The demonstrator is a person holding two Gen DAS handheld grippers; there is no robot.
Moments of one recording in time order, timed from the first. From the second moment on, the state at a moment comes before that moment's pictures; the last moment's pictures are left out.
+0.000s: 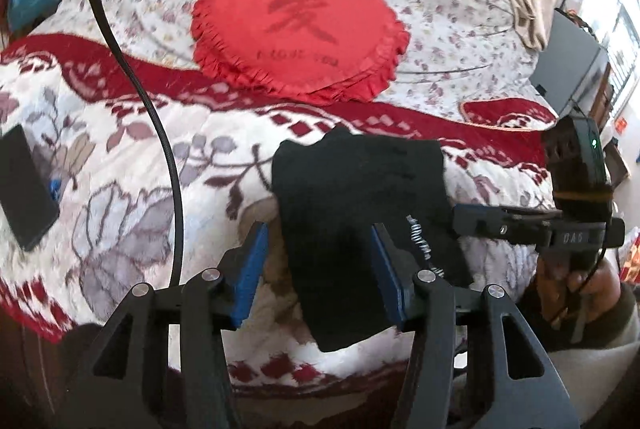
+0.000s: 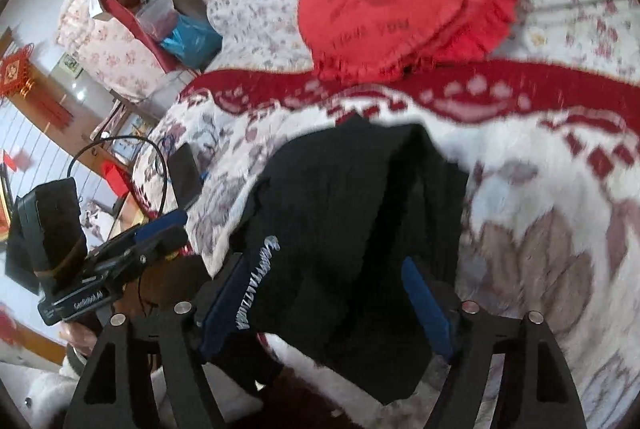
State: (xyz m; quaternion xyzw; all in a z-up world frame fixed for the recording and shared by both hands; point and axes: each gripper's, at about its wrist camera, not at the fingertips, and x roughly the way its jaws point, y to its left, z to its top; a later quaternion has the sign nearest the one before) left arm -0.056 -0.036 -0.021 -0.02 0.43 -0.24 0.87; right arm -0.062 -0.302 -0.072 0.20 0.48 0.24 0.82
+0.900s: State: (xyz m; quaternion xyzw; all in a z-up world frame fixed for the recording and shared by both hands) left arm -0.039 -0.104 -0.059 0.03 0.47 -0.26 0.85; right arm -0.044 -0.325 -0.058 0.14 0.45 0.18 0.87
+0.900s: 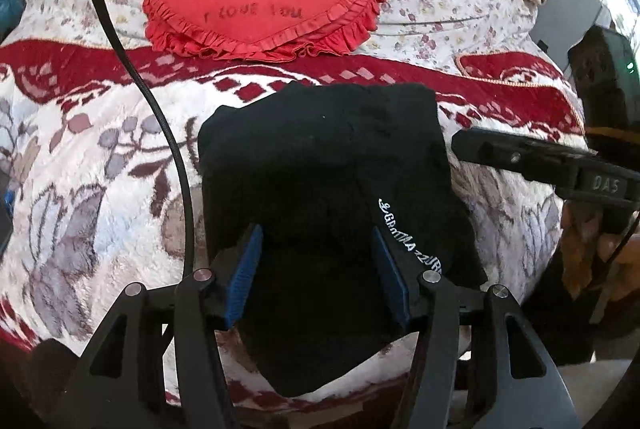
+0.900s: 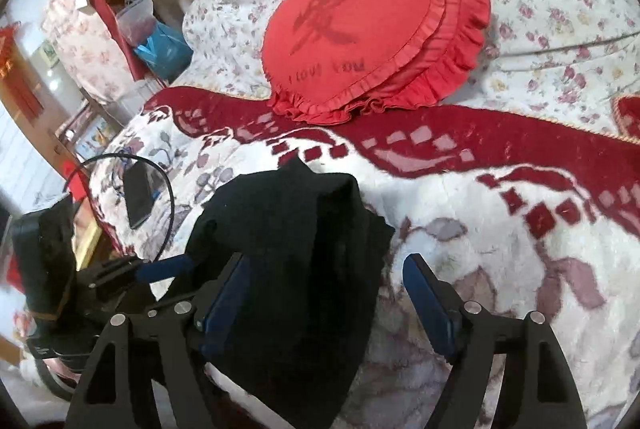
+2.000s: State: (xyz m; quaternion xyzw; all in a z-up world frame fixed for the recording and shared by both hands) left arm 0.000 -0.090 -0.034 0.01 0.46 -0.20 0.87; right arm -0.052 -0.293 -0.023 0.11 0.44 0.21 0.86
